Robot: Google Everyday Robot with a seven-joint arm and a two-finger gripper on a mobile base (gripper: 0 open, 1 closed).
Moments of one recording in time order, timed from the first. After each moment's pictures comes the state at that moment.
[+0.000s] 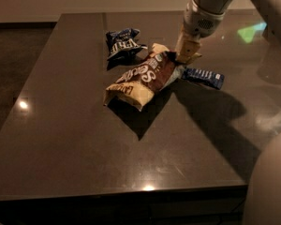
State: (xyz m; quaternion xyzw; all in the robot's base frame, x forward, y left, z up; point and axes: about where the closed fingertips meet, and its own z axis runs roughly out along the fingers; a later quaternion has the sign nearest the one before) arm 0.636 -0.125 0.920 -0.67 0.72 0.03 0.16
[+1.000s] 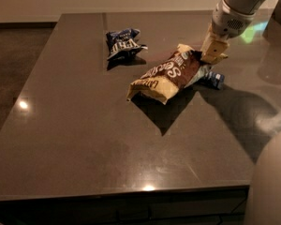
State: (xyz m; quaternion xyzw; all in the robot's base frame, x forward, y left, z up) arm 0.637 -0.202 0.919 -0.64 0.75 0.01 0.15
